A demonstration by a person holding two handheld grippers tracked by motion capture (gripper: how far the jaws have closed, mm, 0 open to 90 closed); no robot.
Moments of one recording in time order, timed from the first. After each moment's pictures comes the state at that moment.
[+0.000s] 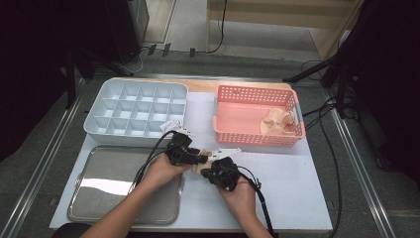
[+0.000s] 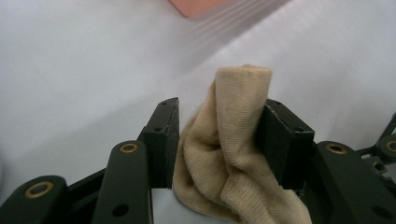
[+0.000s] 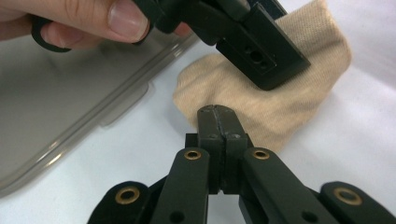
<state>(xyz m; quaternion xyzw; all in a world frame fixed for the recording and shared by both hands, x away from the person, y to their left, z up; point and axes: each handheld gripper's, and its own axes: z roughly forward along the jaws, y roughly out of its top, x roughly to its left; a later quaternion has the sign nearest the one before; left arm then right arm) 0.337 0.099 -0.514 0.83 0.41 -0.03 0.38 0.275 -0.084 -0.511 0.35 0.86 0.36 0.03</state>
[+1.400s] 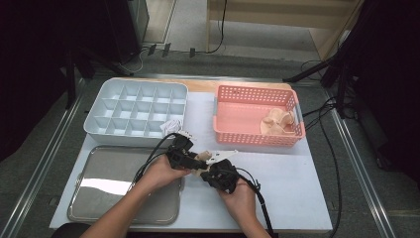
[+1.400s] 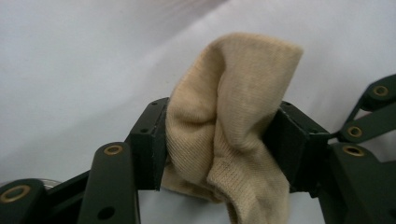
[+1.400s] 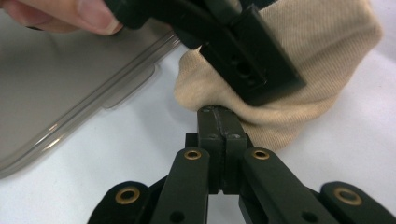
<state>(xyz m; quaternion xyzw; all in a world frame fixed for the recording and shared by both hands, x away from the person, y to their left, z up) 0.328 0.094 -0.512 0.85 0.39 -0.07 0.35 0.272 -0.082 -0.516 0.33 0.88 0.35 0.02</state>
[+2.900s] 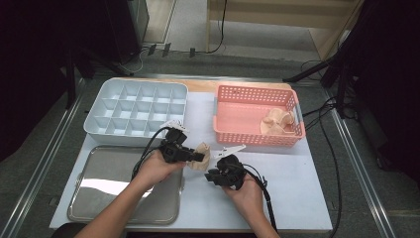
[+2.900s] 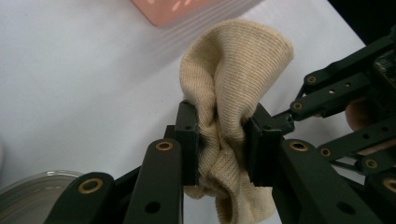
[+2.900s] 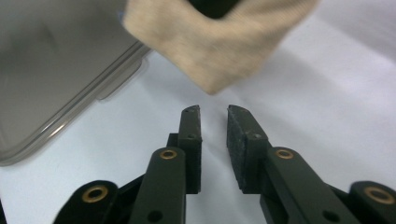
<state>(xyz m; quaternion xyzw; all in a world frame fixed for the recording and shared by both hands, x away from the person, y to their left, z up) 0.330 0.115 -0.482 0.82 0.40 -0.07 0.39 0.285 -0.101 -0.509 0.35 0.87 0.35 -0.01</state>
